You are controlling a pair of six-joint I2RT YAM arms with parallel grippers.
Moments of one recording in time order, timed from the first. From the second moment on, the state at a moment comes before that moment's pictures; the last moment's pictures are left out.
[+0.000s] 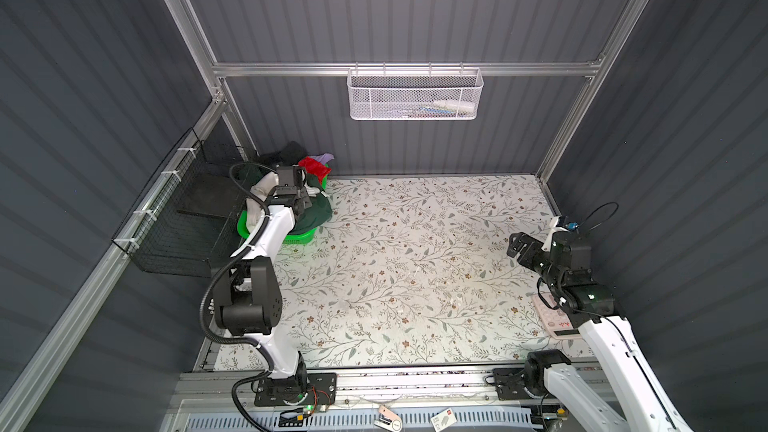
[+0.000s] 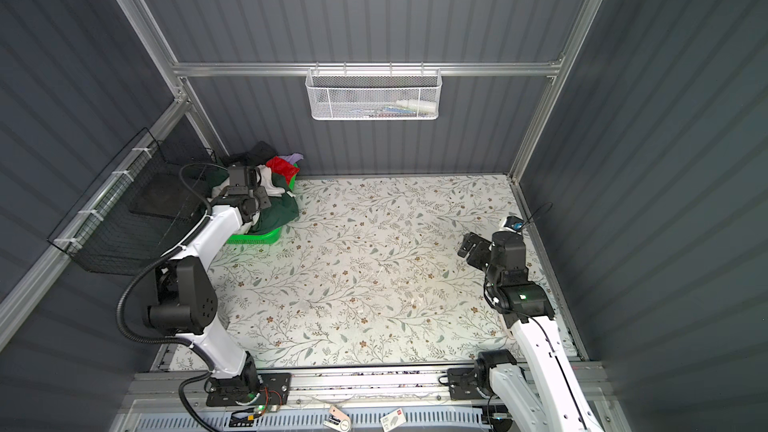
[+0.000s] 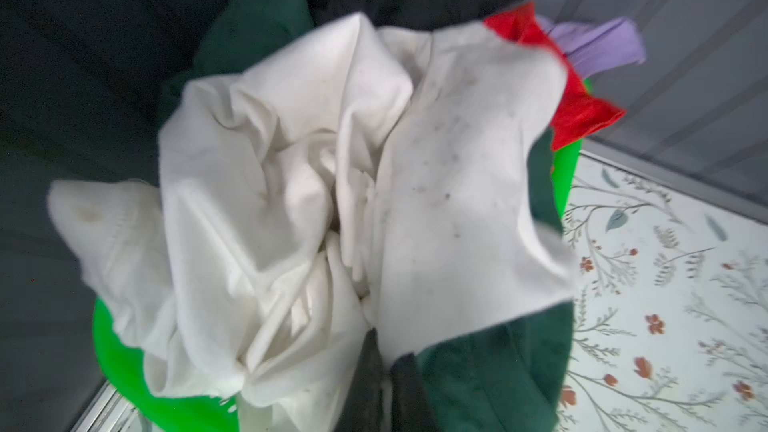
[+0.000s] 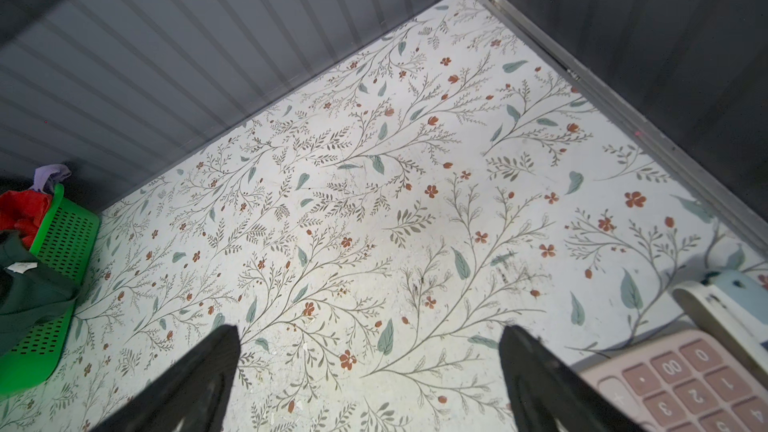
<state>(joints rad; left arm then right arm) -0.02 1.69 1.43 -0.42 -0.34 -0.29 0.09 0.78 0.77 -0.56 0.11 0.51</state>
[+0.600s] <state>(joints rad) -0.20 1.32 1.51 -0.47 -0.43 -0.25 0.09 0.64 0.70 -0.50 0.17 0.45</state>
